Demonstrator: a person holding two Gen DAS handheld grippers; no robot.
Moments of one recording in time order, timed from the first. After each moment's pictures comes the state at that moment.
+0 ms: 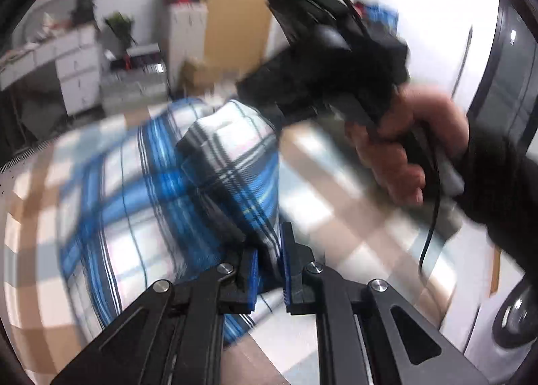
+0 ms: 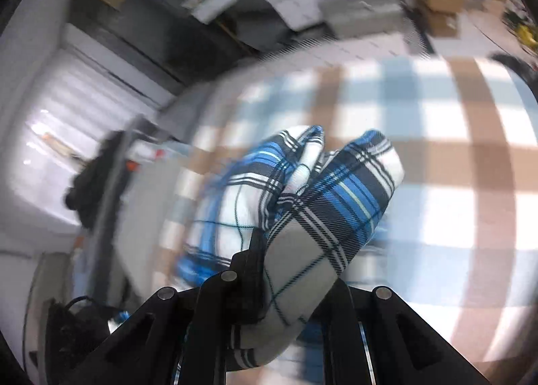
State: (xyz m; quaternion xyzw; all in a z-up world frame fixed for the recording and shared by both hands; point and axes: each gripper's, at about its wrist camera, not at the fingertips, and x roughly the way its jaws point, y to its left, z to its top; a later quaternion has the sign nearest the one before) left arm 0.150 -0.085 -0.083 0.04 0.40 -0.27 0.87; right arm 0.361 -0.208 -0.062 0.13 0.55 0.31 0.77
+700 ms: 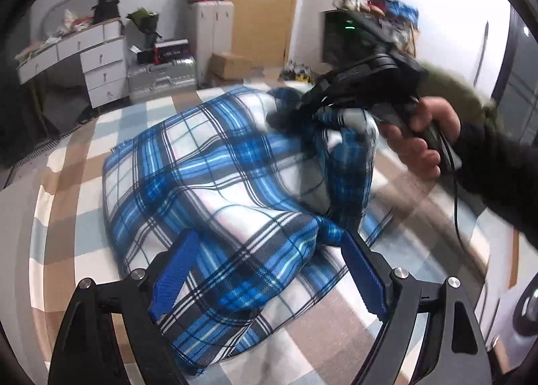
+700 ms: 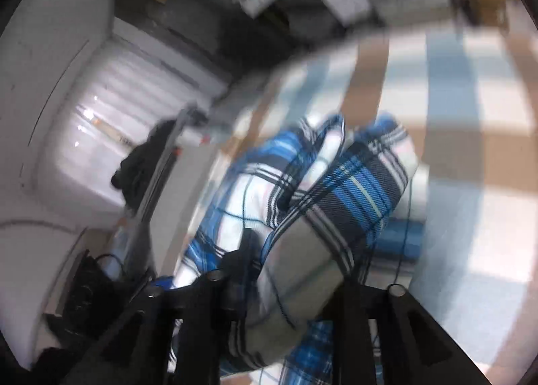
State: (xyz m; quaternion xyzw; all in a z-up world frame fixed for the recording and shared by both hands) left arm 0.155 -0.018 -0.094 0.04 0.39 -0.24 0.89; right arm 0.364 -0.197 -0.111 0.16 0.54 0.43 0.70
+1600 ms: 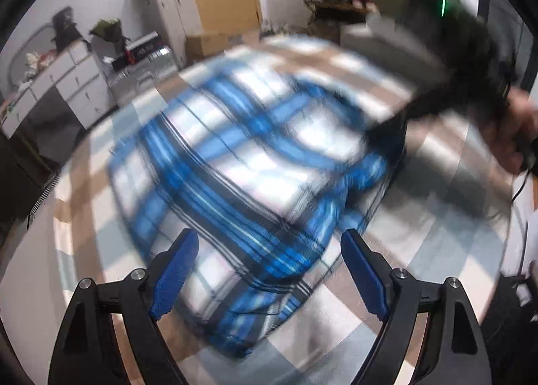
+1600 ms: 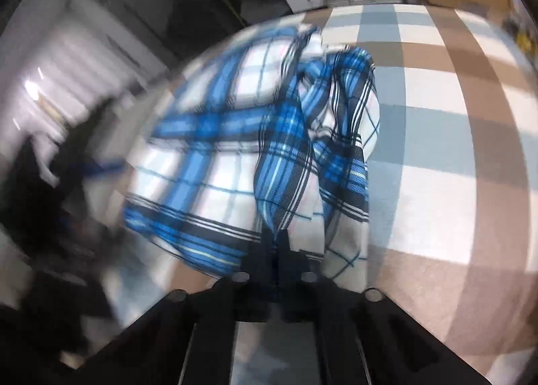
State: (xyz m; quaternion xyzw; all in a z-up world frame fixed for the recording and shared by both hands) left arm 0.153 -0.016 -0.097 0.19 0.44 -0.26 0.84; right arm 0.223 -0.223 -0.115 0.11 0.53 0.33 0.78
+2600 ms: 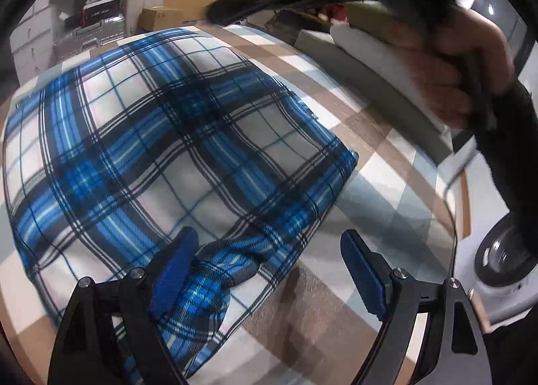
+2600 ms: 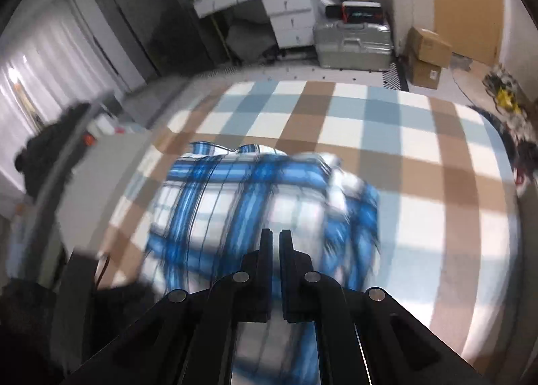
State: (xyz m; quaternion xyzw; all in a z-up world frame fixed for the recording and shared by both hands) left arm 0.166 -0.021 -0.113 0.02 0.48 -0.38 0.79; right arm 0.303 -0.146 -0.041 -0.01 0.49 0.26 0.83
